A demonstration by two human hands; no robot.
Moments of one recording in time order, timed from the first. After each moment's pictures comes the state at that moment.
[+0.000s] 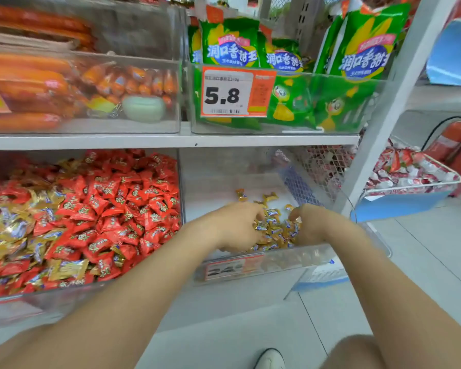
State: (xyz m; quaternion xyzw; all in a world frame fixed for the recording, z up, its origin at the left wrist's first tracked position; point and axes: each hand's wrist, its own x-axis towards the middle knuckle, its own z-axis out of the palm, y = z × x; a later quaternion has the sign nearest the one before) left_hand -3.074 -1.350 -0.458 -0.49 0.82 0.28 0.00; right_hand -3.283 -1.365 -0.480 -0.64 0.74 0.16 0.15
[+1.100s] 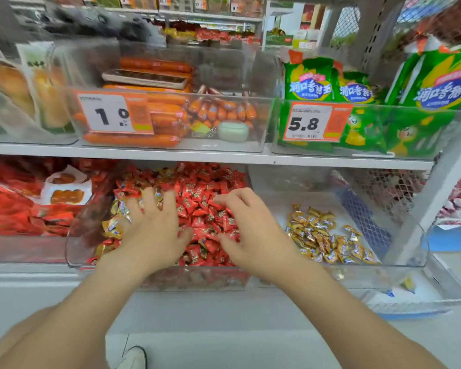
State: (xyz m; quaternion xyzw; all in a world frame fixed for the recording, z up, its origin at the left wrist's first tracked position) left_hand -2.864 -1.283 -0.468 -0.78 0.62 0.03 -0.09; right_hand -3.071 -1.305 -0.467 -0.86 0.42 -0.27 0.10
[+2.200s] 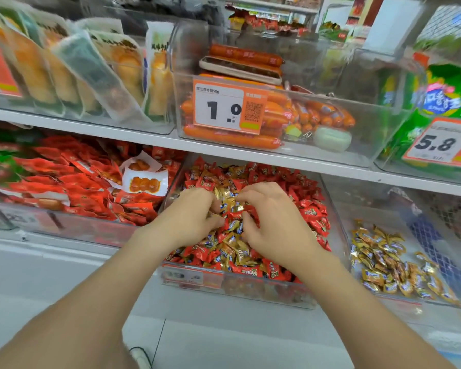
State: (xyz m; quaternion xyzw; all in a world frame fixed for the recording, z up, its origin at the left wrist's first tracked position) left_hand -2.747 -1.308 -0.466 -0.68 0.69 0.17 -0.17; right_hand -2.945 -1.337 -0.465 -0.89 0.40 -0.22 0.02
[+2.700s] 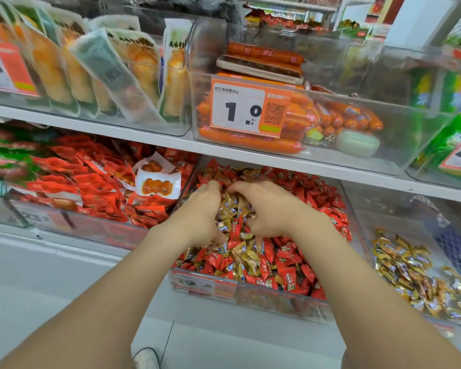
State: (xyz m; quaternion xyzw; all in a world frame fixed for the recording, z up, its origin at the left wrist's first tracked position) left_hand -2.738 -1.323 -0.472 -0.72 0.65 0.21 -0.14; right_hand -2.902 -1.396 -0.447 -0.92 0.38 0.01 0.06
